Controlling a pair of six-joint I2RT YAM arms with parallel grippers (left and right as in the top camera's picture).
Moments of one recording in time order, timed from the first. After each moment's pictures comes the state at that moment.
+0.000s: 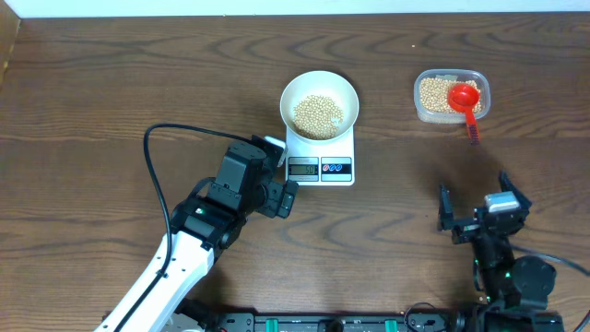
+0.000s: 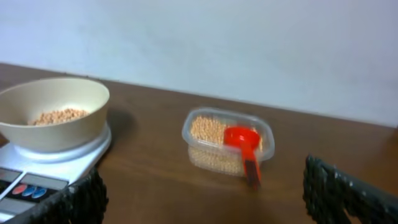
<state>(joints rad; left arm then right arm) -0.46 1.14 0.74 -0.49 0.06 -0.07 -0.13 0.10 0.10 -0.05 -0.27 -0.15</state>
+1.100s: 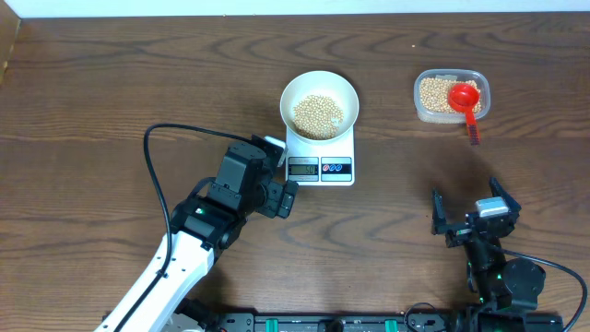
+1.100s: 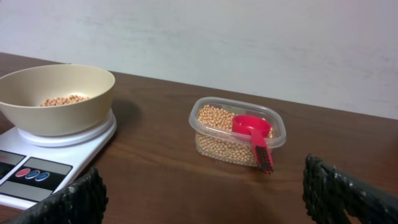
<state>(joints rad) -0.46 1.14 0.74 -0.49 0.06 -0.07 -0.12 0.01 0.01 -0.05 -0.28 -0.15</state>
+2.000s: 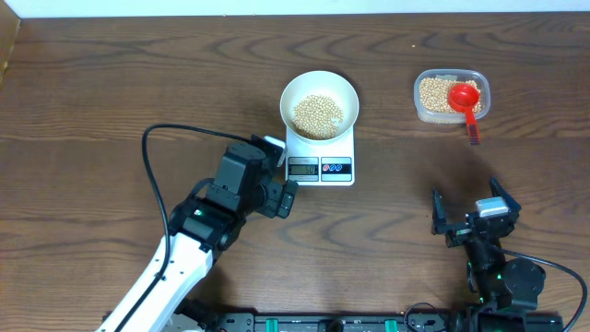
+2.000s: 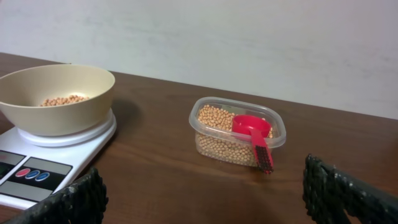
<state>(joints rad) -0.46 1.13 0.74 -0.49 0.05 -0.06 -0.12 0.01 0.01 -0.05 -0.28 -0.15</state>
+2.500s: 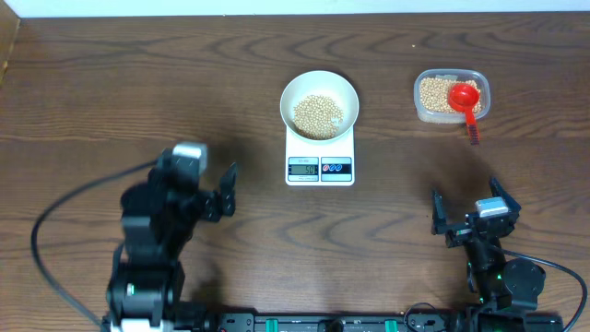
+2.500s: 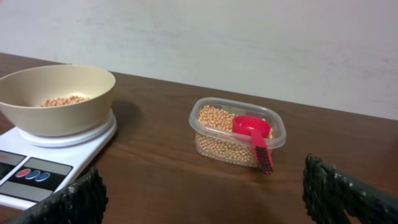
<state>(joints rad) -0.03 0.65 0.59 -0.41 0.21 0.02 -0.12 0.01 0.01 -0.05 -0.28 -0.15</state>
